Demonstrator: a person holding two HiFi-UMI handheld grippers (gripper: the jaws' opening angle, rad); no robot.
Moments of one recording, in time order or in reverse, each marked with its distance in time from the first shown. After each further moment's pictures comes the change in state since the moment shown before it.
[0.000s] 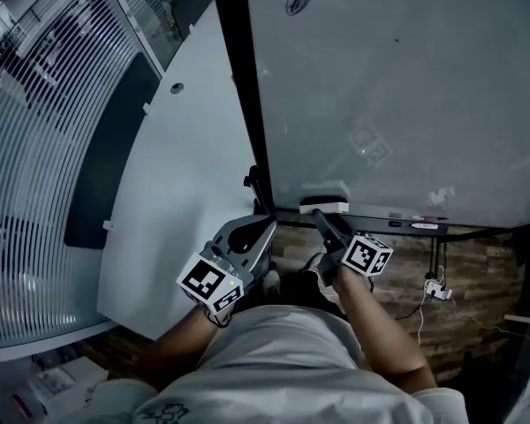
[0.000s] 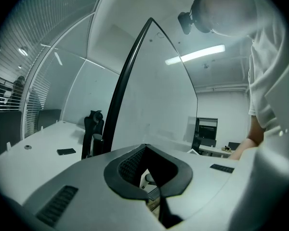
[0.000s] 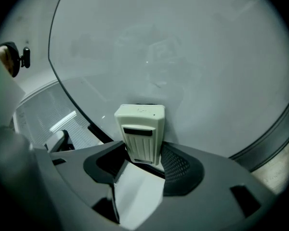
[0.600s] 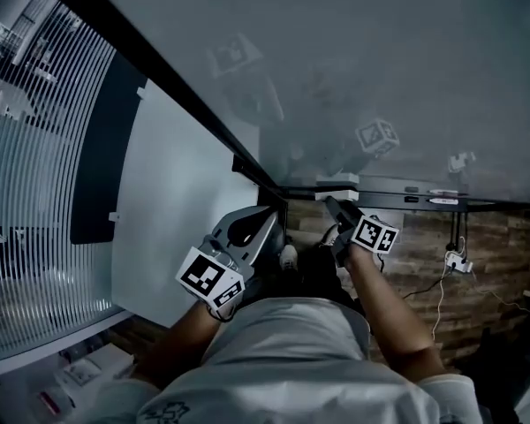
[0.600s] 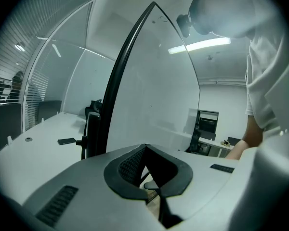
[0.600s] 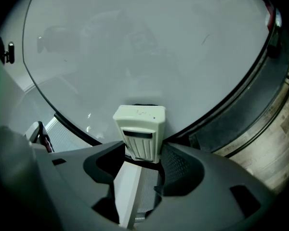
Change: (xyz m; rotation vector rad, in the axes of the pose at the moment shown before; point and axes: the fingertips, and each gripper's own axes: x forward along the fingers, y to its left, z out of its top) left arm 0.016 0.004 -0.038 -0.012 0.112 0.010; right arm 0.000 -0.125 -0.057 0.132 0.081 -0.146
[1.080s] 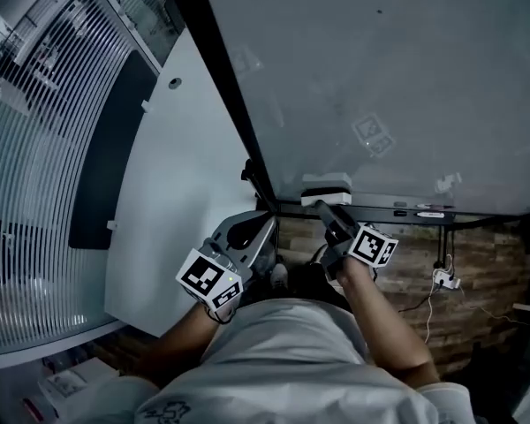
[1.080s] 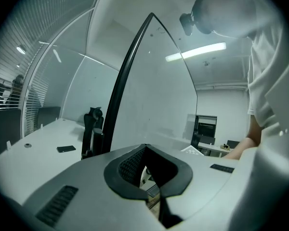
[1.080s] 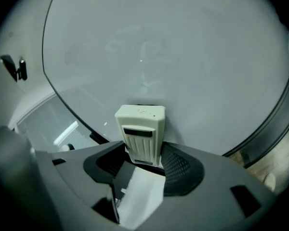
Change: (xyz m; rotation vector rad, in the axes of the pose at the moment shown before) left arm -0.020 -0.001 0.021 0.009 -0.078 -0.017; right arm -0.021 0.128 0.039 -0.013 -0.092 0.183
